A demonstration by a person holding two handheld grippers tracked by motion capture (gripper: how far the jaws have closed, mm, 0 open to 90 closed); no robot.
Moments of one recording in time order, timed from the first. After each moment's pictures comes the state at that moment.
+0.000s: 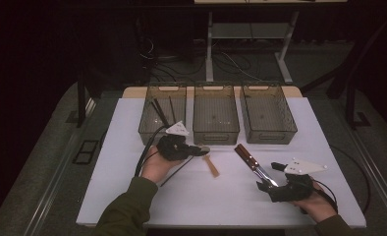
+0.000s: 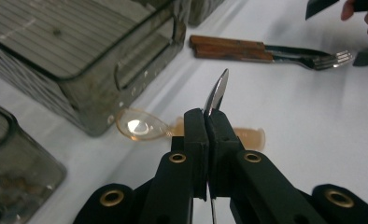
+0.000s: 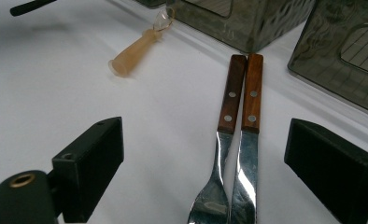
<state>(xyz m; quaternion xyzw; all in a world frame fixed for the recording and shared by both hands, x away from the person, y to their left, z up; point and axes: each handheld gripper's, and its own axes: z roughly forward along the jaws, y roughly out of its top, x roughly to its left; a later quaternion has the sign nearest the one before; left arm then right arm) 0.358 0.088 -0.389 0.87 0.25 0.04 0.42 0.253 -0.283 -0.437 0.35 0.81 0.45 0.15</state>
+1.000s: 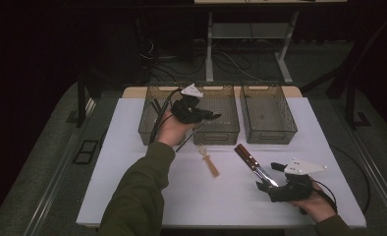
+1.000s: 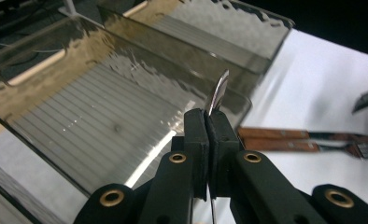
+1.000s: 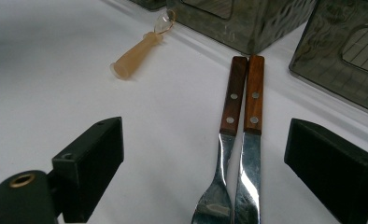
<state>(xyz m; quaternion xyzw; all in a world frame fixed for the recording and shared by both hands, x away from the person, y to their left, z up) 0.437 0.047 -0.331 0.86 0.25 0.09 0.44 0.252 -0.282 -0.437 0.35 0.80 0.46 0.15</state>
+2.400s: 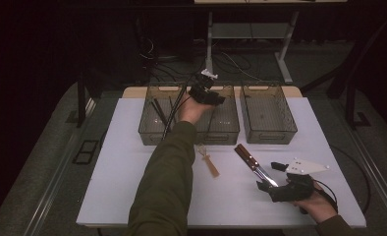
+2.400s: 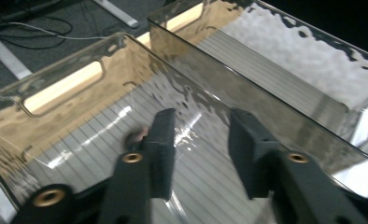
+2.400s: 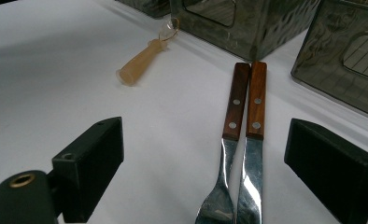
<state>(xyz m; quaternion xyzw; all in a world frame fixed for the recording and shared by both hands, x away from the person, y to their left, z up) 0.510 0.004 -0.351 0.84 0.32 0.10 0.42 0.252 -0.284 -0.435 0.35 0.80 0.47 0.15</state>
